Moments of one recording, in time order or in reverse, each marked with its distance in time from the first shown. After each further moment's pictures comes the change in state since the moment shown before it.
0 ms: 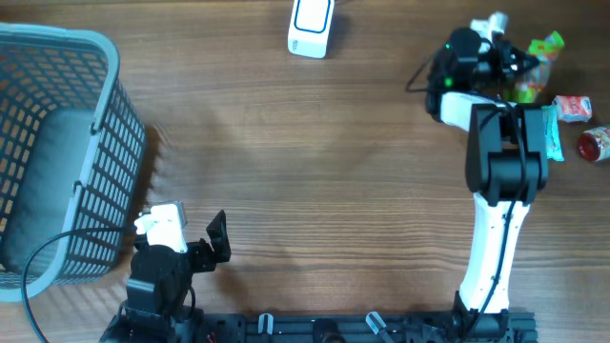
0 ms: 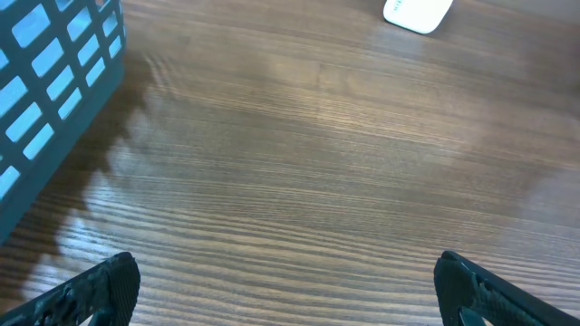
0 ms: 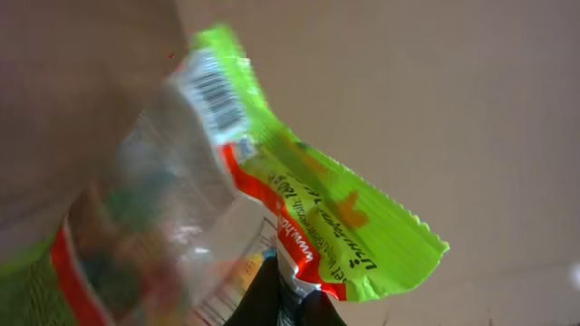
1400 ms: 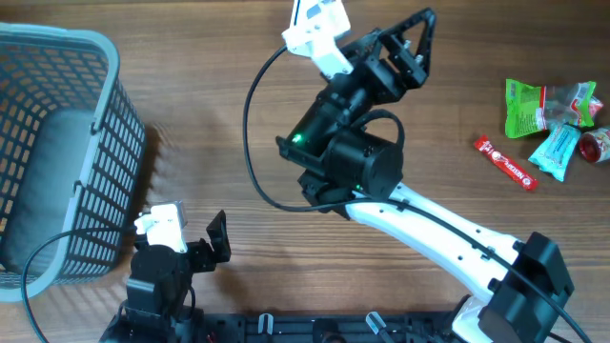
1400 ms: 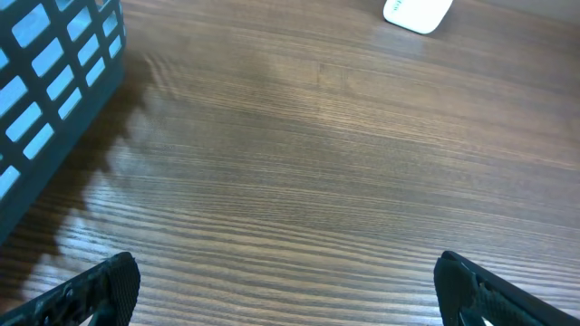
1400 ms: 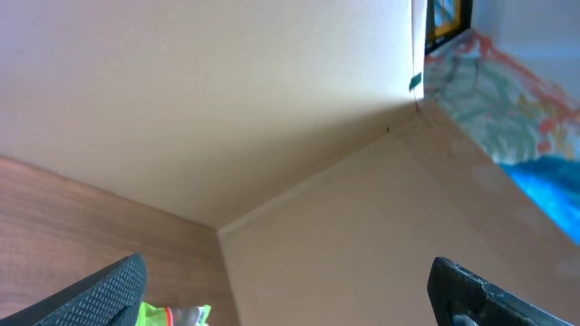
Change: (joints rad) left arm 0.000 0.000 0.000 0.000 0.000 0.000; right arm 0.907 -0.732 -0.064 0.349 0.011 -0.650
